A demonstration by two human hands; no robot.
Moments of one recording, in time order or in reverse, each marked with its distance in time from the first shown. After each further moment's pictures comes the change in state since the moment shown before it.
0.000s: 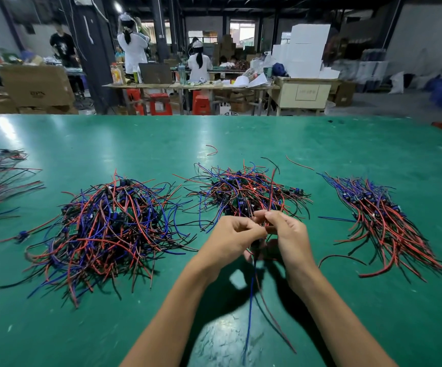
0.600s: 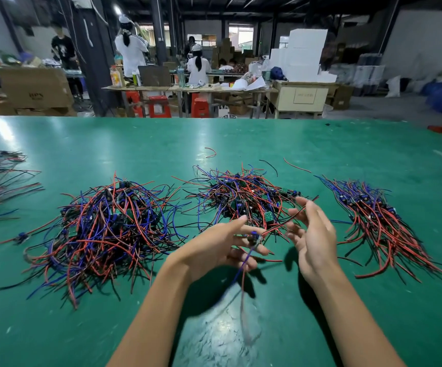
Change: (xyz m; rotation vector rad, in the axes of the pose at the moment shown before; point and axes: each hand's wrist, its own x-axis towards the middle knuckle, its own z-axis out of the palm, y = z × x) left_hand -0.003 0.001 -0.028 -0.156 -0.283 -0.278; right_hand 0.015 -0.011 -0.031 0.272 0.252 -0.037
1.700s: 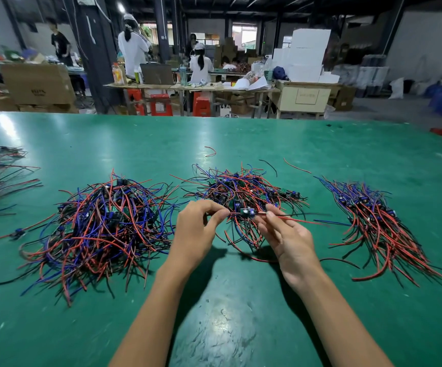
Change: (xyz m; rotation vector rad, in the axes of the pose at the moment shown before) left_hand 0.010 -0.009 -0.017 0.688 0.807 0.573; right_hand -0.009 0.015 0.012 0.176 -0.192 0.226
